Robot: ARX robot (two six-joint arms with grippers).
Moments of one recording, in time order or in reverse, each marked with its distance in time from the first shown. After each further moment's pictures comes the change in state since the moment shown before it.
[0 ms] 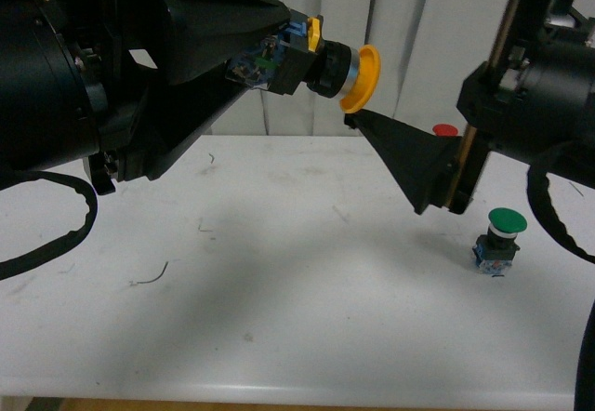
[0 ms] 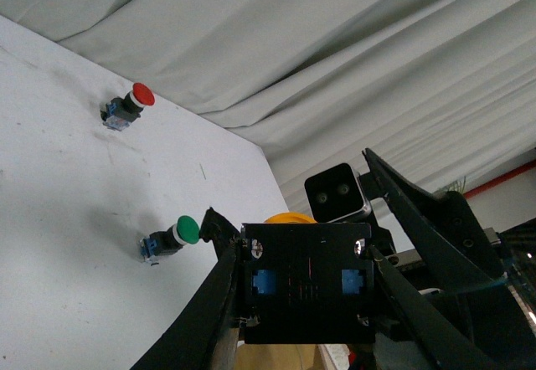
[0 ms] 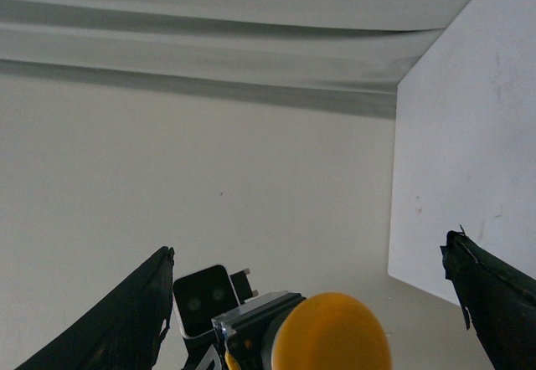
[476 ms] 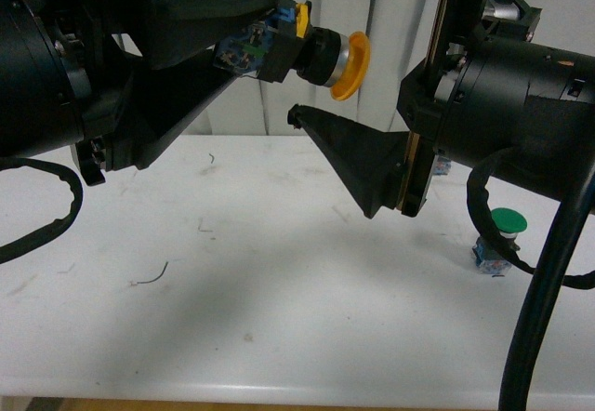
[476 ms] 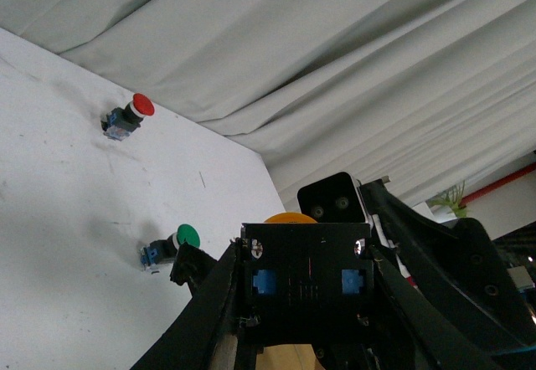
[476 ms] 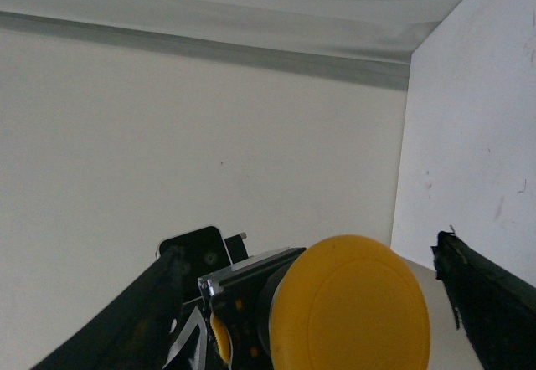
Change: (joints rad) left arm 0.016 -0.016 0.000 0.000 0.008 0.000; right arm 0.083 -0.002 0.009 -0.001 0.014 -0.034
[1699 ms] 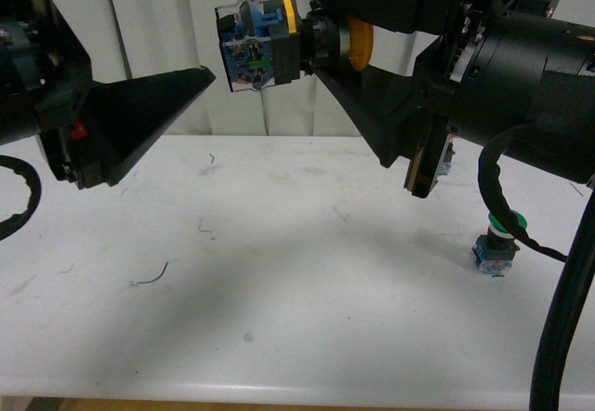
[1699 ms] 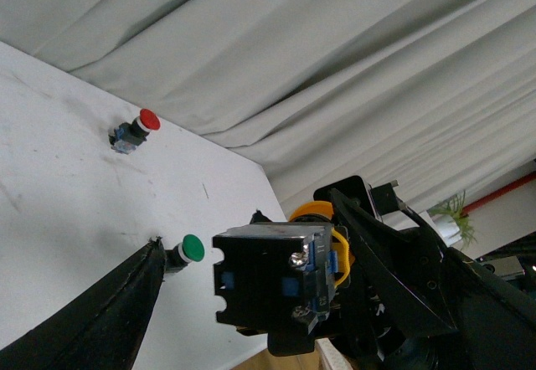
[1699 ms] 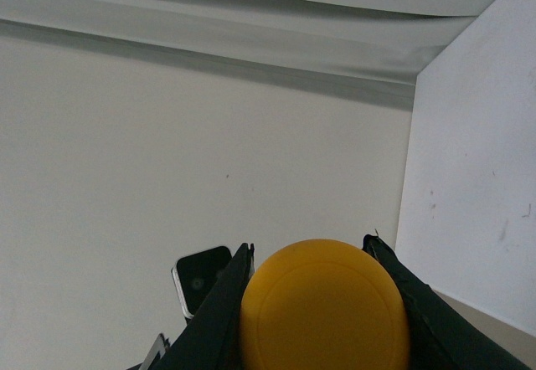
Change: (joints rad) left arm 0.056 -0.041 -0.031 0.009 0.018 -0.002; right arm -0.016 -0.018 0.007 -0.001 0.022 -0.011
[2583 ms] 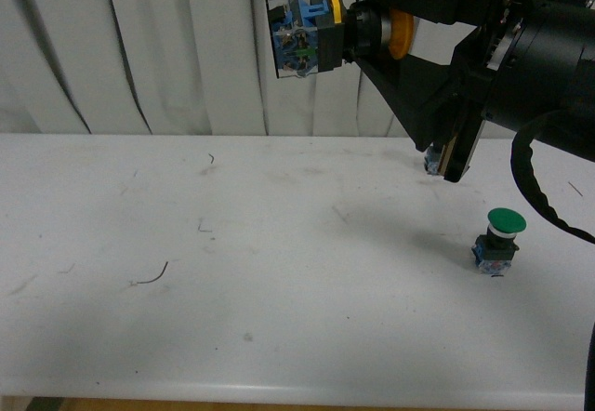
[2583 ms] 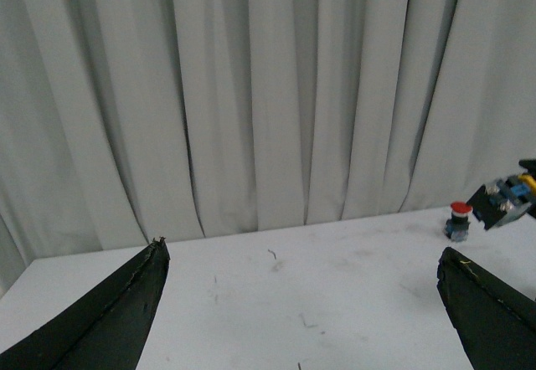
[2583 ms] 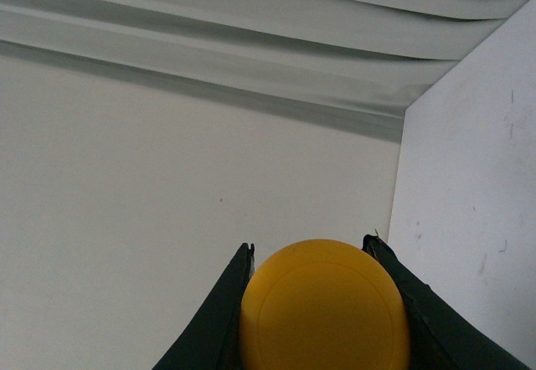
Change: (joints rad) left arm 0.233 -1.209 -0.139 -1.037 -0.354 1.017; right arm -0.063 0.001 0.008 0.000 0.003 -0.030
